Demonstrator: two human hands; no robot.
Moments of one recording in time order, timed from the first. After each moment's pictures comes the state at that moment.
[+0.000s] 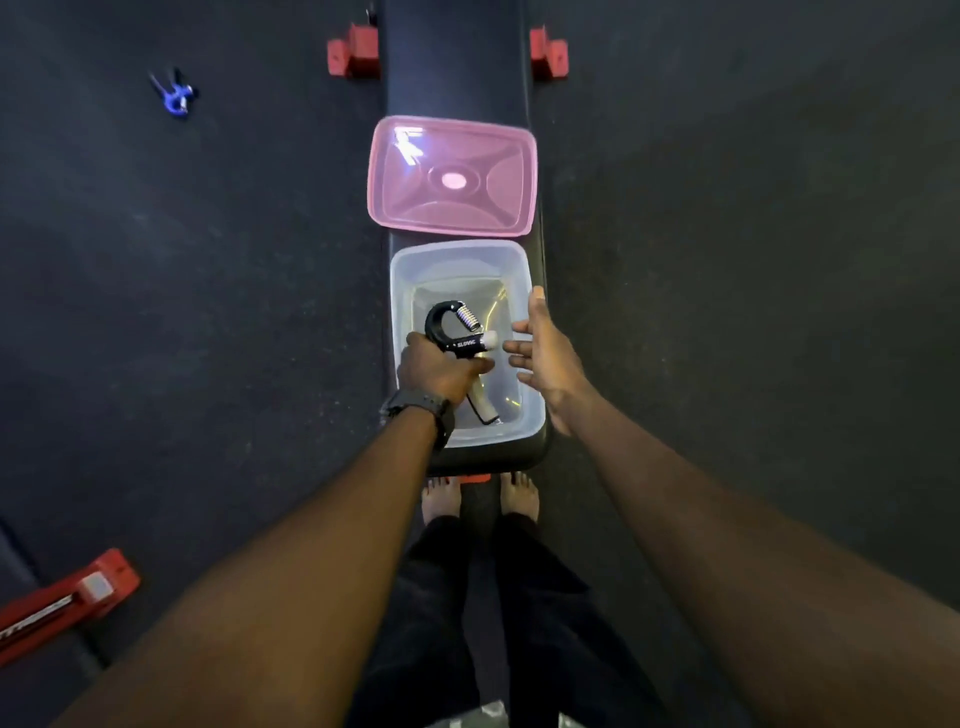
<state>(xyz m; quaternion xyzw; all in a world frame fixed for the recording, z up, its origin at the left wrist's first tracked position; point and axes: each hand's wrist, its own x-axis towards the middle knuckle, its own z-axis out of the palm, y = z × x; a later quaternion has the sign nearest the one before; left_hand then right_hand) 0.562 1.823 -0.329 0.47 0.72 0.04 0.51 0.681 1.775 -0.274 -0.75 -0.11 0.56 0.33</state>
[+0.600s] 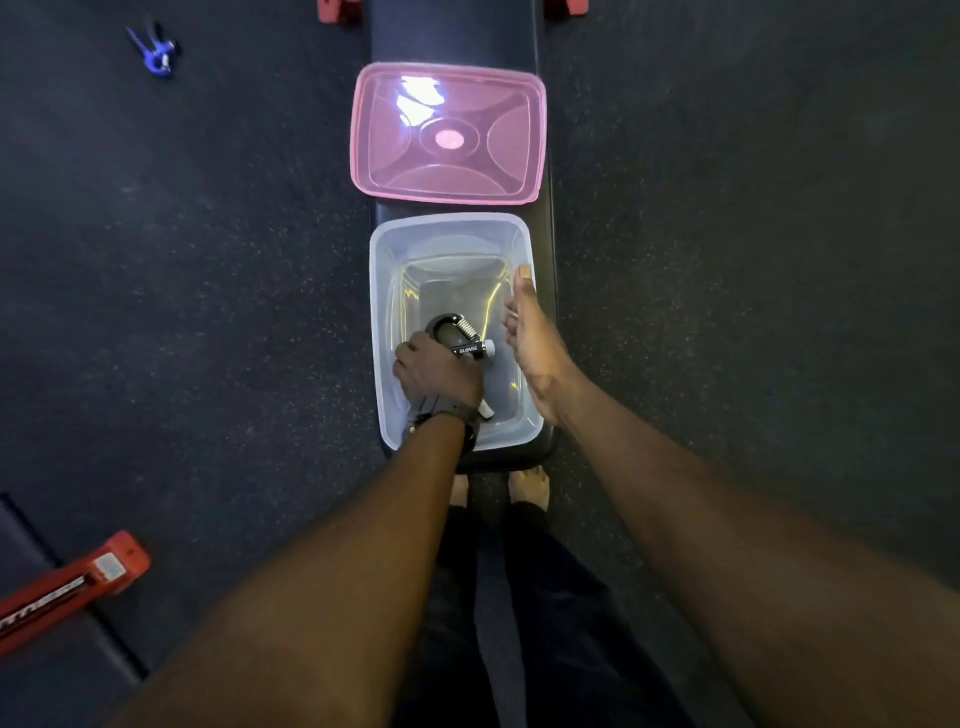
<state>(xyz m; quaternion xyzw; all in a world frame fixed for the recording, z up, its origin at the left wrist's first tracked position) 0.590 1.814 -0.381 0.54 0.76 -0.01 0.35 0.687 1.796 -0.324 -0.69 -0.12 0.60 0.38</state>
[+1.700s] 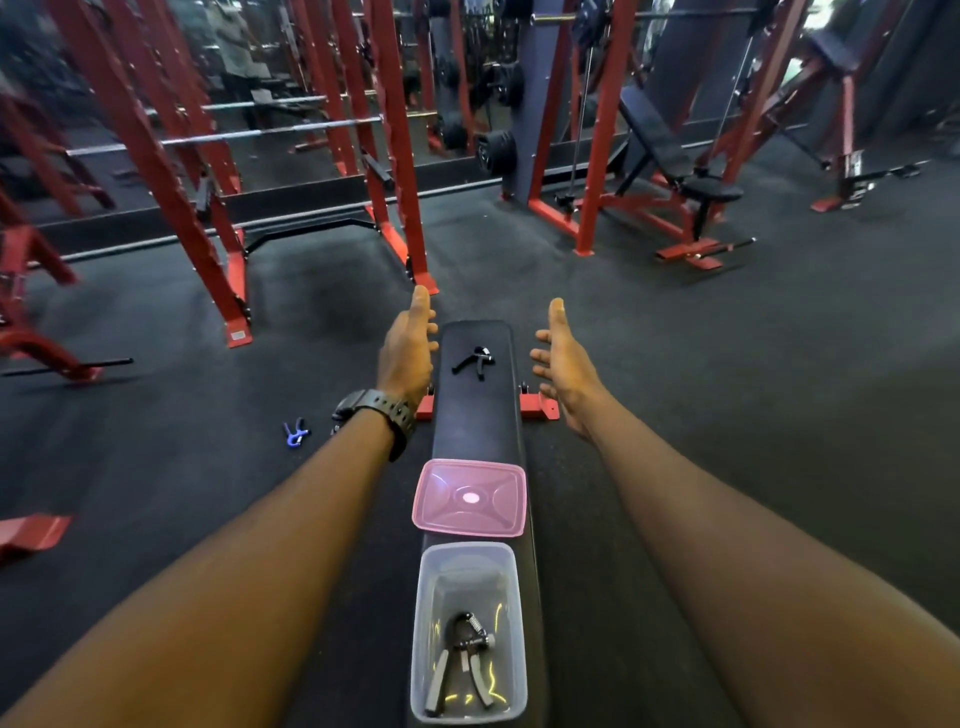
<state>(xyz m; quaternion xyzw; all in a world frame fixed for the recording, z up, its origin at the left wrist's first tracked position) 0.609 1.957 0.081 0.56 0.48 0.44 0.52 0.773 1.889 0.070 -0.67 -0.30 0.42 0.54</state>
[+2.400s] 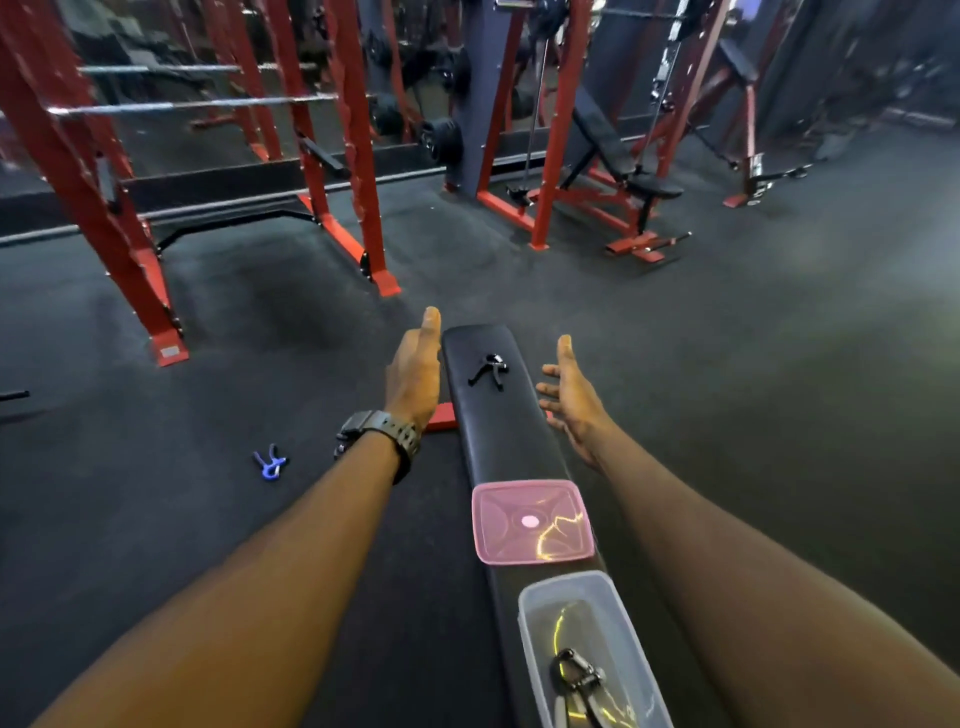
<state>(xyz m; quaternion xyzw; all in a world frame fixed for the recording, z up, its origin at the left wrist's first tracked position) 0.449 2.135 0.056 0.62 0.44 0.36 0.54 0.616 2.044 0.030 -0.72 -0.20 0.40 0.53</state>
